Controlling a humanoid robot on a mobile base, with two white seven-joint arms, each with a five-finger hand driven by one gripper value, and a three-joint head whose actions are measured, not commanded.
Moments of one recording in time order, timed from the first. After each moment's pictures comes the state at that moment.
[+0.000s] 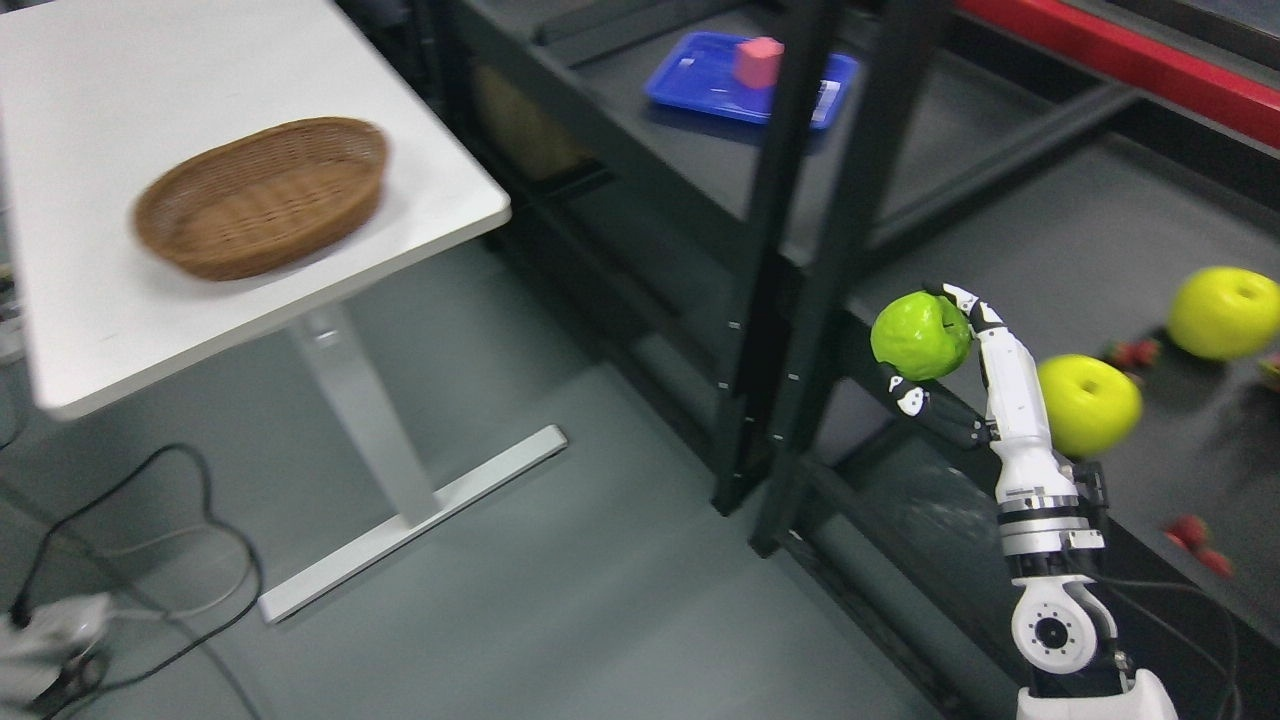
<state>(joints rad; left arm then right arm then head) 0.04 0.00 -0.06 -0.05 0.05 -0.03 -0.14 0.00 -0.03 -0.23 -1.71 0.60 -0.28 -0.06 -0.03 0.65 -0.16</state>
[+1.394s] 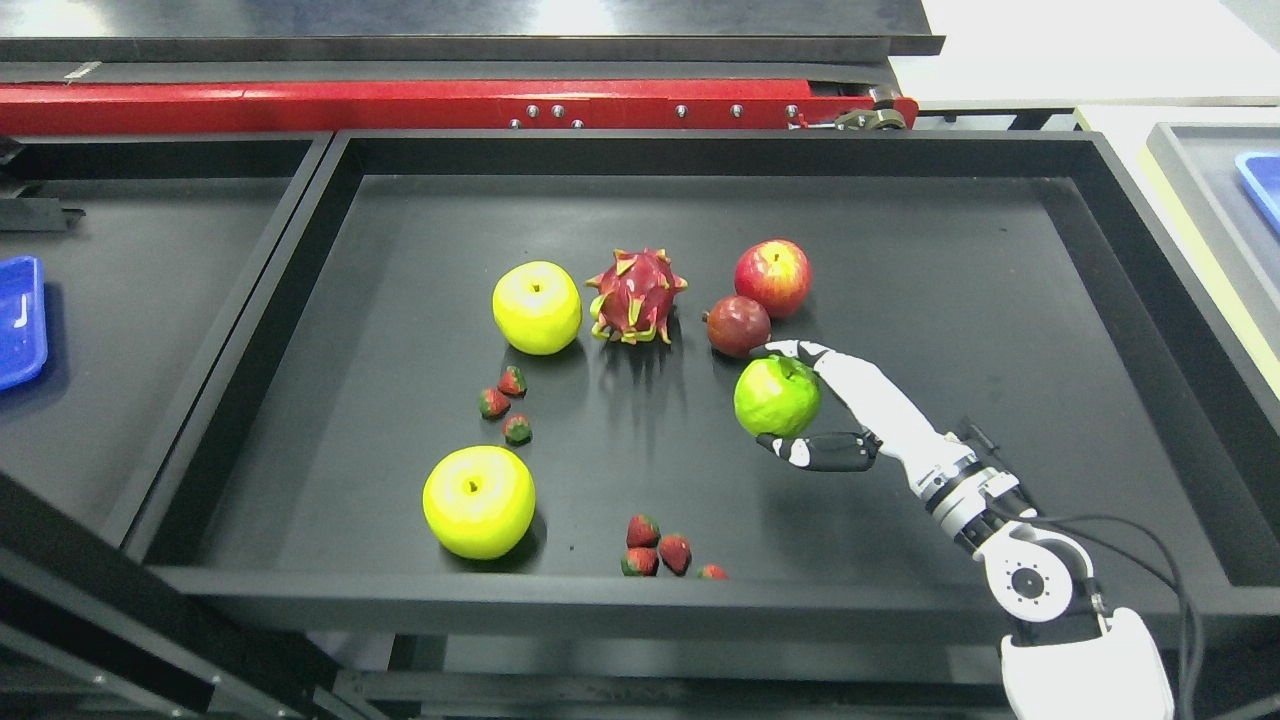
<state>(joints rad) 0.04 0.00 -0.06 -0.05 0.05 -0.03 -0.14 -0.11 -0.11 -0.10 -1.71 0.61 -0.28 0.50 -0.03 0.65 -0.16</state>
